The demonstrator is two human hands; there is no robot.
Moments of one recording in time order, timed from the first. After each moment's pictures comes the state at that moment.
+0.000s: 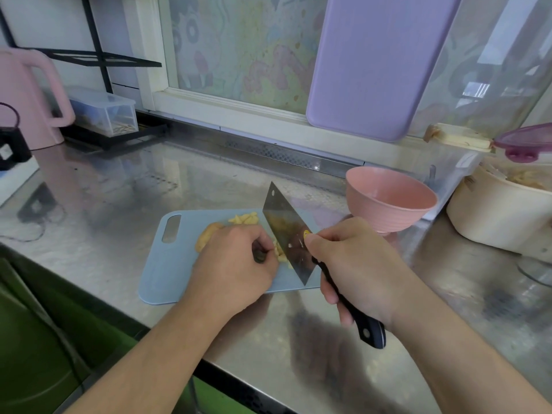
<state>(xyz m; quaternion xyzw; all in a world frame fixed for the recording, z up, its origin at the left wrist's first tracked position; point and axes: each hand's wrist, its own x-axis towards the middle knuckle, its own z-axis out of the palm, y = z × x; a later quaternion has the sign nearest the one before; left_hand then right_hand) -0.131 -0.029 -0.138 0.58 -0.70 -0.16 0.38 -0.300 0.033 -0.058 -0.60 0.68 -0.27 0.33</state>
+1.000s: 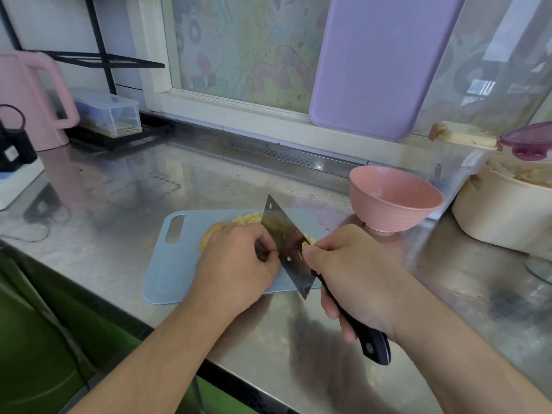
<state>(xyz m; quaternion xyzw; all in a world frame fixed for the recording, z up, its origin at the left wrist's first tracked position) -0.130 -0.033 -0.141 0.57 -0.71 -0.14 0.38 -0.293 0.040 -0.058 -0.60 0.68 -0.22 0.35</state>
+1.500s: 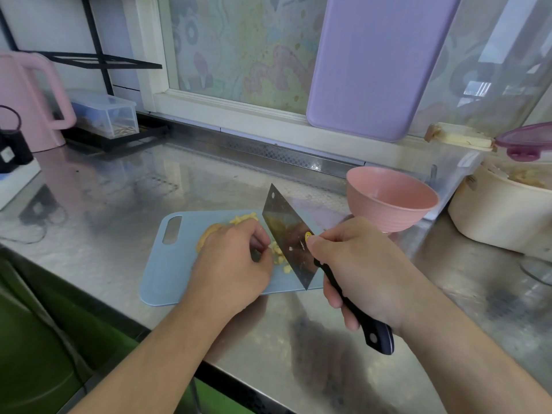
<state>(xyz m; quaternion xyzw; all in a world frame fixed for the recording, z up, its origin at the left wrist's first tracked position) -0.130 -0.029 -0.137 0.58 -0.69 -0.16 0.40 -0.300 0.038 -0.052 -0.59 0.68 -0.27 0.35</state>
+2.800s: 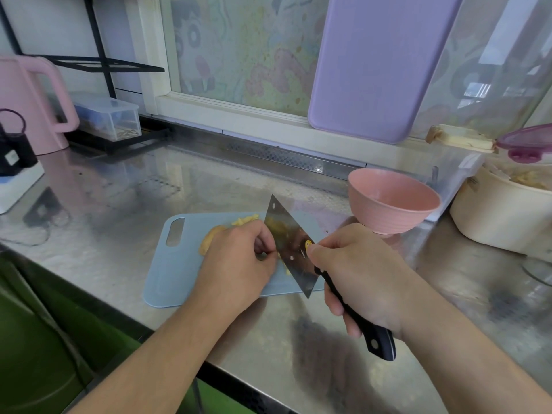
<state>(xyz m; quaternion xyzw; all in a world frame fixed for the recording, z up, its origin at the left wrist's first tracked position) -0.131 -0.033 -0.138 0.55 -0.71 -0.16 0.41 -0.298 0.038 -0.056 -0.60 0.68 -0.24 0.35</state>
